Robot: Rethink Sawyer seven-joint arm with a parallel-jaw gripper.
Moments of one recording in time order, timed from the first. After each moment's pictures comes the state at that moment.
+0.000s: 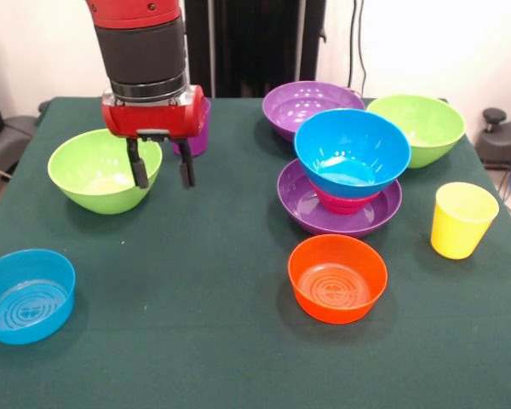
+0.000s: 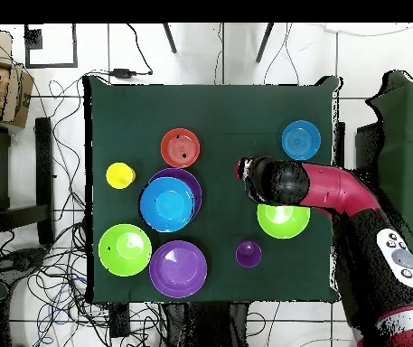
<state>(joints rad) -0.74 -0.62 0.44 1.63 -0.40 0.55 1.73</state>
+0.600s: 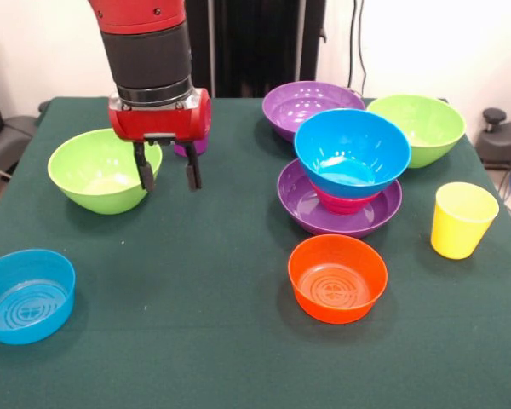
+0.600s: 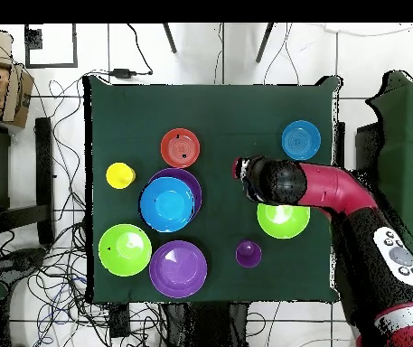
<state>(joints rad) -0.75 -0.62 0.45 1.63 -0.40 0.55 1.73</state>
